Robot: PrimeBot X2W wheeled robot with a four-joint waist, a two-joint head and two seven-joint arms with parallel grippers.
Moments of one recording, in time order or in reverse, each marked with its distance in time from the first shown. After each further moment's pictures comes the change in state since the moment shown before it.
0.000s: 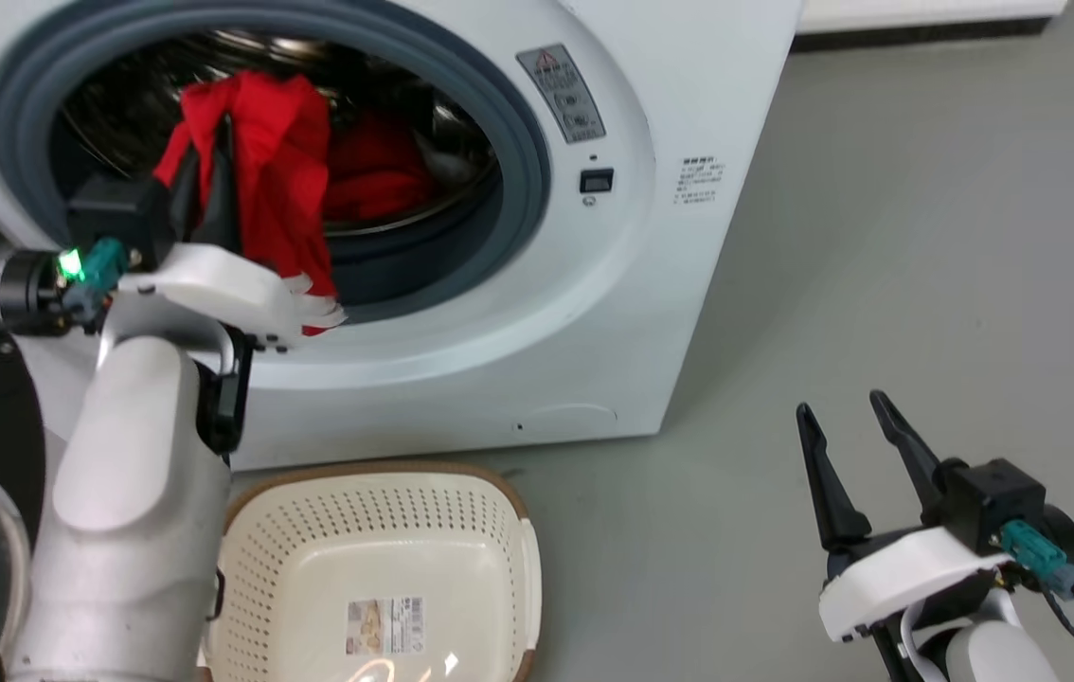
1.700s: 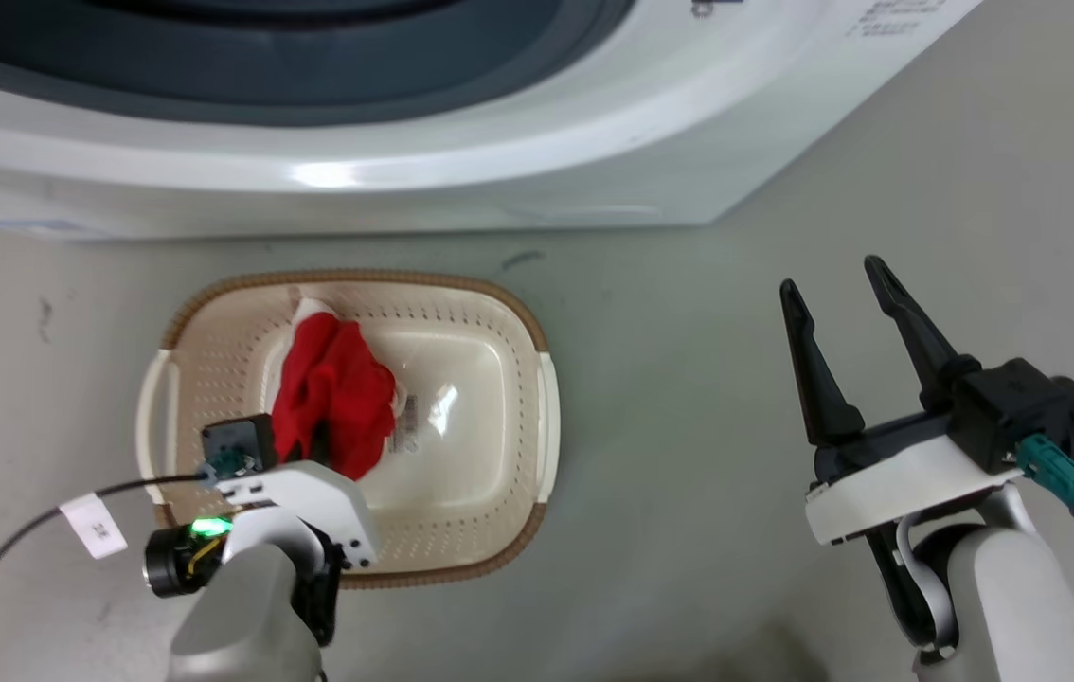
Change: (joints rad) left arm 0.190 -0.155 0.026 0.405 -0.124 0.038 0.000; right arm -0.115 -0.001 0.040 -0.152 -0.039 0.000 0.050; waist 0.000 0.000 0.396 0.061
